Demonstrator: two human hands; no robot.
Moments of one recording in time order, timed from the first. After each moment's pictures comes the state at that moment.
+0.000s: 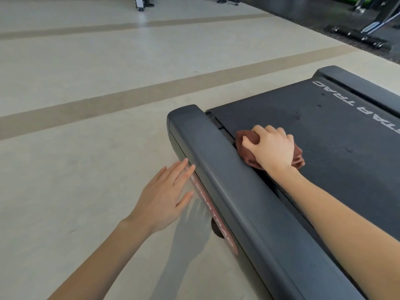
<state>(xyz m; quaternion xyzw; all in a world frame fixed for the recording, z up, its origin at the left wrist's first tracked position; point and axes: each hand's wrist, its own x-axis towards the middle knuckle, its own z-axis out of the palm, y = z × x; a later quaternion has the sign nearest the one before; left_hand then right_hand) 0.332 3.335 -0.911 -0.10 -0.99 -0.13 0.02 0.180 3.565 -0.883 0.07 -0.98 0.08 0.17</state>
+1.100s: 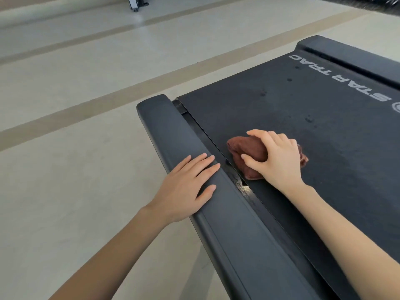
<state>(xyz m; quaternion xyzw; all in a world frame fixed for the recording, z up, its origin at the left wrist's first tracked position) 0.347 3.481 -0.874 -0.18 -0.98 -0.09 0.01 0.256 3.700 -0.889 0.19 -0.94 0.24 0.18</state>
